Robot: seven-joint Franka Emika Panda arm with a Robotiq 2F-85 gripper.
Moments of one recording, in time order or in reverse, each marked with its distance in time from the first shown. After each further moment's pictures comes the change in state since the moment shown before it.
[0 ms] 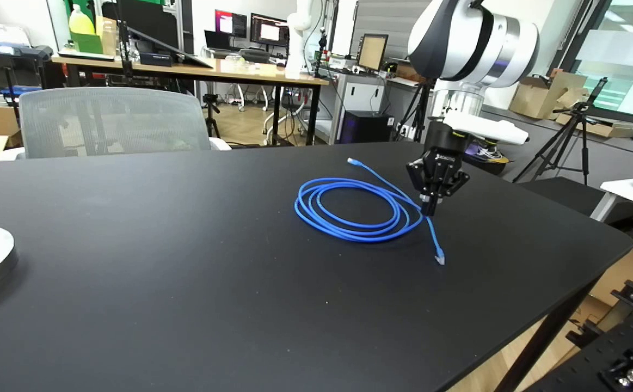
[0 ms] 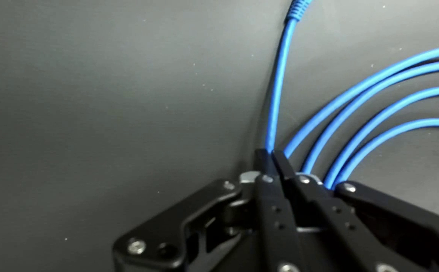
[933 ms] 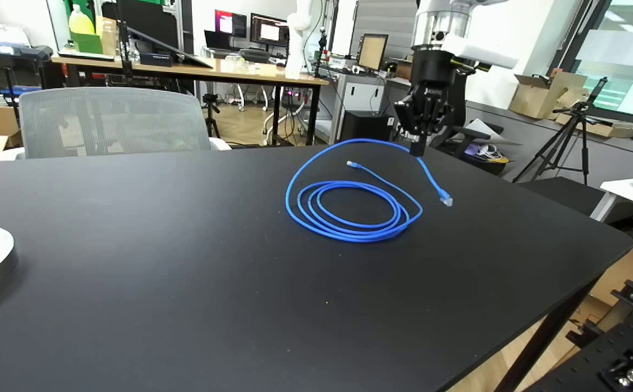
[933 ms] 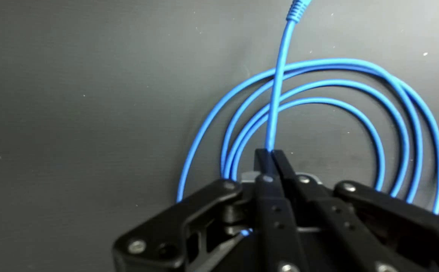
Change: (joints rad) arm 0.103 -0.233 0.014 -0.002 -0.183 -0.105 -0.041
